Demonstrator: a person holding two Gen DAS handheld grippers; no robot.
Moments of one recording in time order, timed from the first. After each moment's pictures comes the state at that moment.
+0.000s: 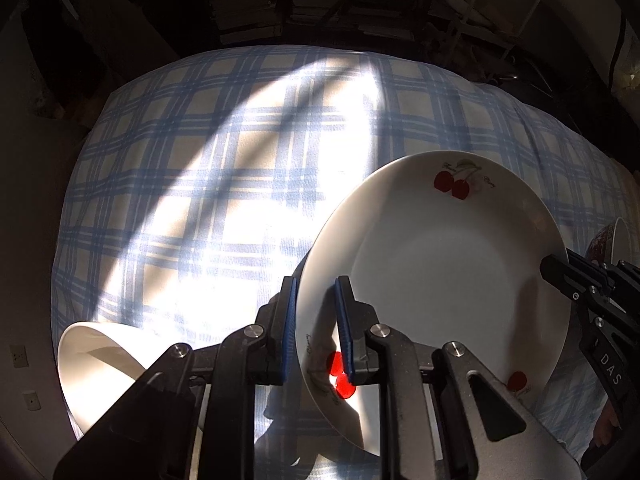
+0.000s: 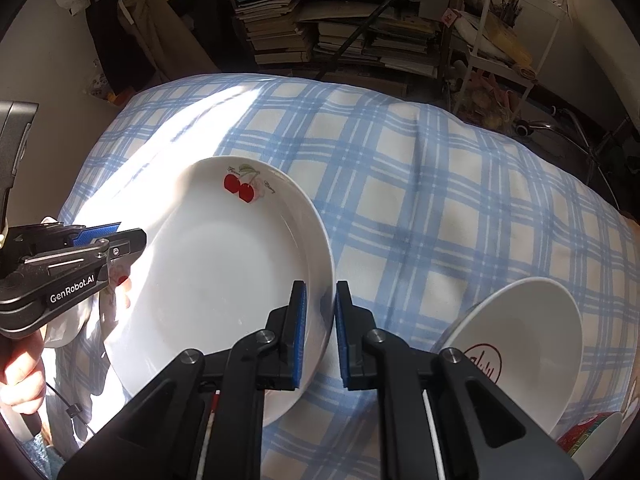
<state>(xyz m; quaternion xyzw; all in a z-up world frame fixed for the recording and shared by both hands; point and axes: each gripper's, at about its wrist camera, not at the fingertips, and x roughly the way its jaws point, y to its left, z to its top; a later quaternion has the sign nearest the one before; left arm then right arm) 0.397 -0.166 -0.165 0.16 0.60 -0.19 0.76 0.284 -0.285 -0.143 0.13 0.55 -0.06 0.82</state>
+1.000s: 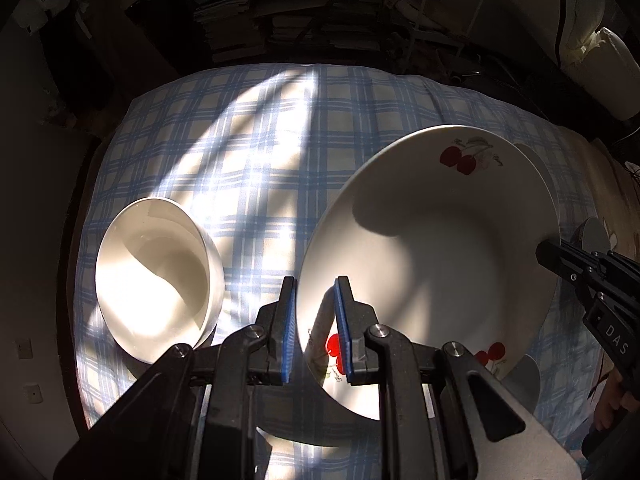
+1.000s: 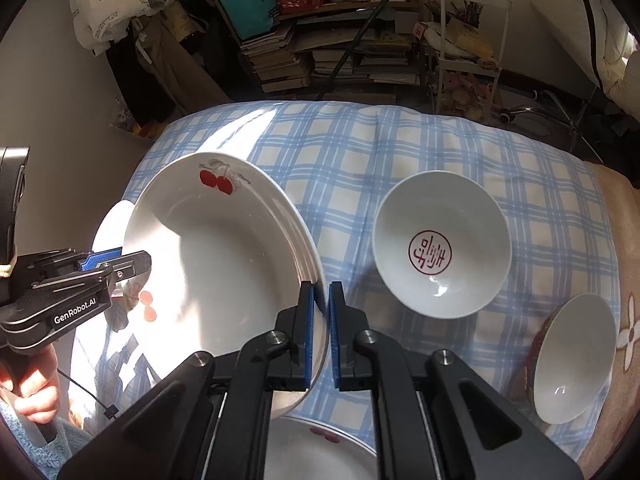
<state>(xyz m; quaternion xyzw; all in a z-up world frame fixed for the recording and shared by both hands) 0.279 -0.151 -0.081 0.17 0.57 -0.21 0.77 0.168 -0.280 -0.072 0.18 0.51 -0.06 0.84</state>
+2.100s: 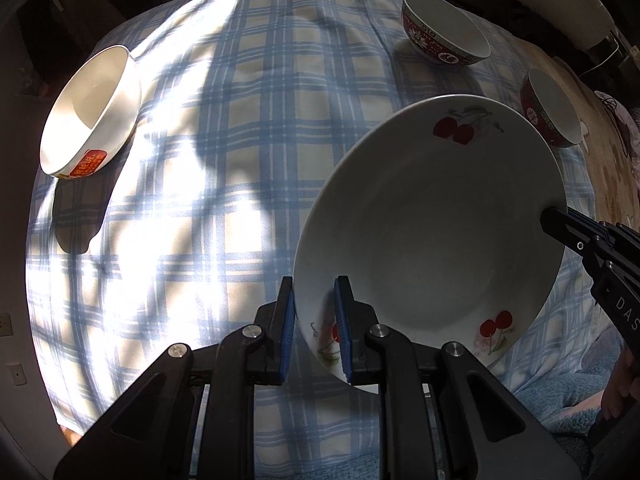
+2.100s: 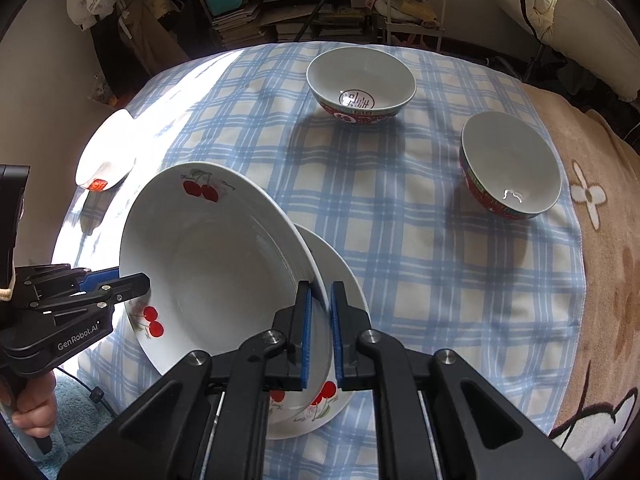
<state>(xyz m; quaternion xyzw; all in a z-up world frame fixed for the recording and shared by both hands) 0.120 -0.123 -0.130 0.19 0.62 -0.25 0.72 0.018 -0.246 -0.097 0.17 0.54 -0.12 0.81</state>
